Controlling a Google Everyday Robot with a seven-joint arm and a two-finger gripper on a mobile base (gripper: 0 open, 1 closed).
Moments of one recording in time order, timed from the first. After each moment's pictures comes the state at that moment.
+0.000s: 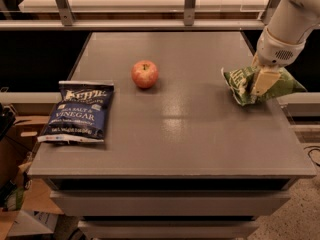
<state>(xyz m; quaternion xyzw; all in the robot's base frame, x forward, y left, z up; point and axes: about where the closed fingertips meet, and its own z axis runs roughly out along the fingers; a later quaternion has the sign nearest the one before) 0.582 -0.264 0.862 -0.65 0.76 -0.01 0.08</state>
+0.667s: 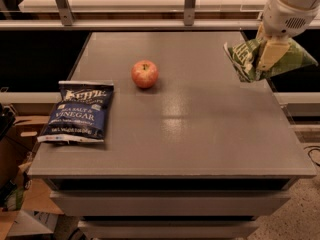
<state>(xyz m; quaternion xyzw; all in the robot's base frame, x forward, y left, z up) 0.590 -0.255 0.938 -0.67 0.73 -0.06 0.11</state>
